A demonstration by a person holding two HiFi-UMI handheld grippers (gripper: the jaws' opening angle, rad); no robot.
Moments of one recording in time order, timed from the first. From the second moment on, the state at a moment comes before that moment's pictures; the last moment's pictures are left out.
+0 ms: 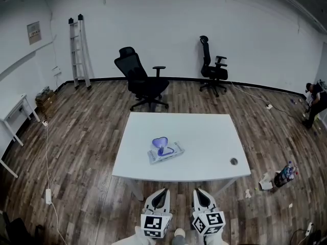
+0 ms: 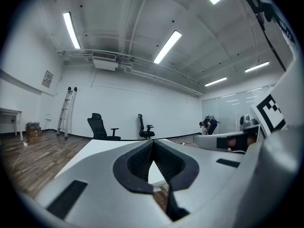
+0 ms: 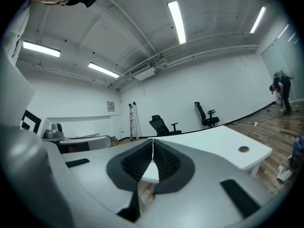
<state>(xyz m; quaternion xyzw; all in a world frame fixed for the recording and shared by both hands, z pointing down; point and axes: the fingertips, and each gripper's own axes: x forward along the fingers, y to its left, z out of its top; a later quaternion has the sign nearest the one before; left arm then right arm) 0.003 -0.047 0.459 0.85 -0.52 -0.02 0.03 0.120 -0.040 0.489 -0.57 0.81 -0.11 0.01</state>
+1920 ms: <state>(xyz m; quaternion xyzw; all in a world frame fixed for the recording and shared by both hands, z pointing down) -0.011 -0.317 0.471 0.77 -0.63 -0.02 0.06 0.100 -0.336 0.497 -0.44 0.89 -0.12 -0.04</state>
